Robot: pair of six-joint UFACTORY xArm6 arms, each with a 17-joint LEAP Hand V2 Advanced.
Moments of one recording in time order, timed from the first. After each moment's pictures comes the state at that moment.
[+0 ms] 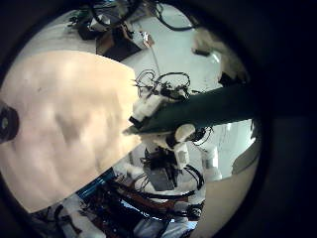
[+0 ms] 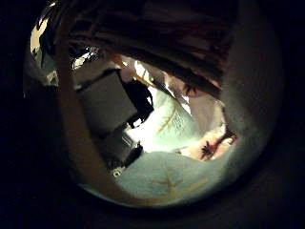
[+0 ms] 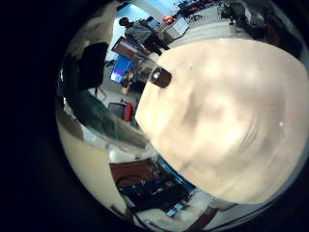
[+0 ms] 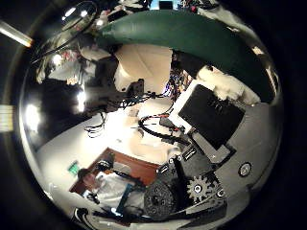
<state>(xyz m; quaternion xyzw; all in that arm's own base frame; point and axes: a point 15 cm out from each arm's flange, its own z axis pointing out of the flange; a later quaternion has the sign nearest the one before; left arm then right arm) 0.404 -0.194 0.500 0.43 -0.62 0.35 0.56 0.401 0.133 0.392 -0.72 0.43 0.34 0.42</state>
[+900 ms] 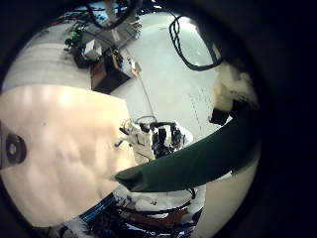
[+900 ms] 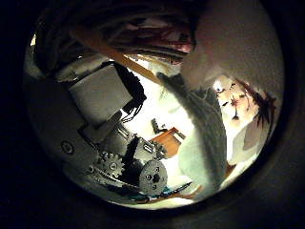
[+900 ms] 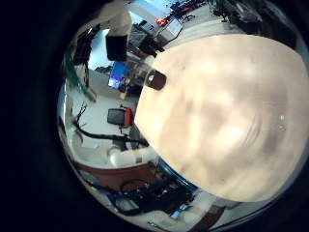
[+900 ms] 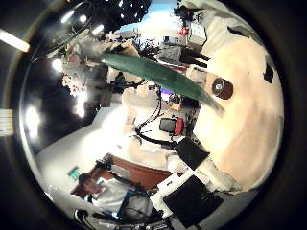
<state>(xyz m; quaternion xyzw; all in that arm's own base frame) 0.438 -0.136 0.584 0.41 -0.64 0.51 0.41 0.410 0.116 0.384 -0.69 0.46 0.34 0.43</state>
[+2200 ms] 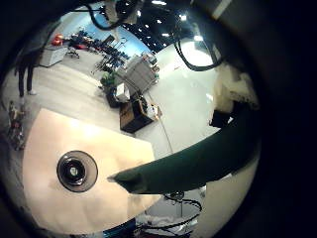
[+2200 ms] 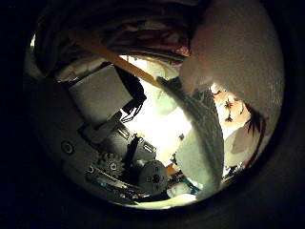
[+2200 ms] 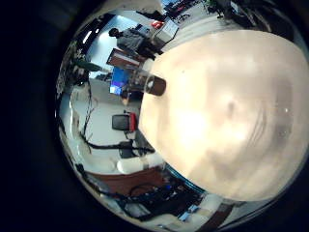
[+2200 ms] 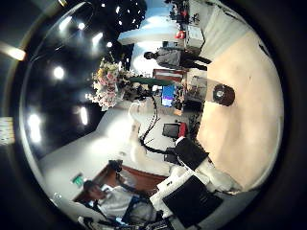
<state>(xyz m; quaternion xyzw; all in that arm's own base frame) 0.488 0.071 0.579 0.51 -0.58 0.58 0.24 0.442 0.128 0.376 -0.66 0.48 0.37 0.44</state>
